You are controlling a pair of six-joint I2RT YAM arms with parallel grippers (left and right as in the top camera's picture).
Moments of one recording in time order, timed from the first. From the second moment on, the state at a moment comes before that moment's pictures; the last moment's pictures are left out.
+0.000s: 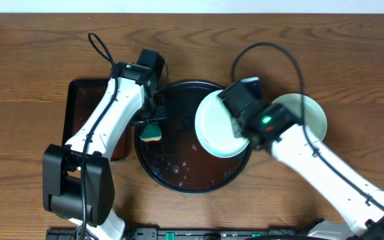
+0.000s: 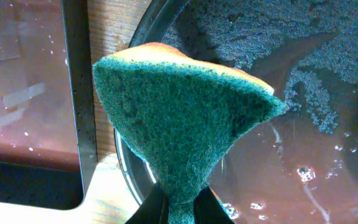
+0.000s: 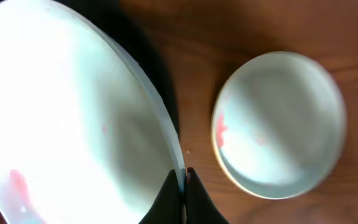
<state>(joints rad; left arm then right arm) -0.27 1.78 1.39 -1.16 -0.03 -0.41 0.65 1.51 1.25 -0.94 0.38 0.43</state>
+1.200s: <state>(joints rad) -0.27 1.78 1.39 -1.15 -0.03 -0.41 -0.26 1.51 0.88 -0.63 -0.03 0.31</state>
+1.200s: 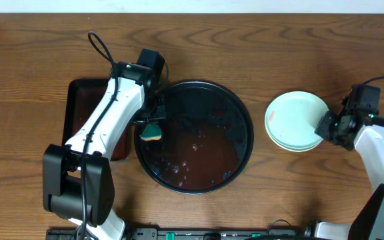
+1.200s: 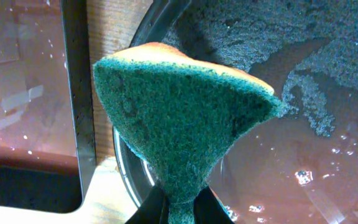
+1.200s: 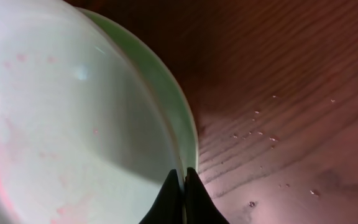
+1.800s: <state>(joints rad) -0.11 1.67 1.49 -1.30 -0.03 -0.28 -0.22 1.47 1.05 -0.78 -0.20 0.22</state>
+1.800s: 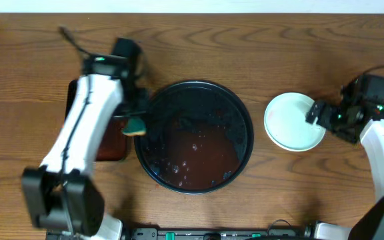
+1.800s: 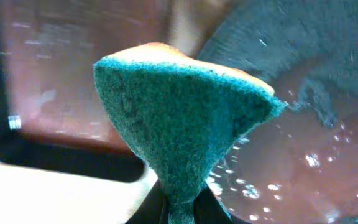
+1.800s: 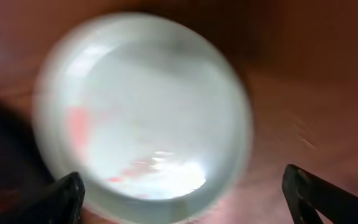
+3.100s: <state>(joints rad) 0.15 1.85 1.39 -1.04 -0.08 0.02 0.11 1.42 1.07 -0.80 -0.30 0.17</state>
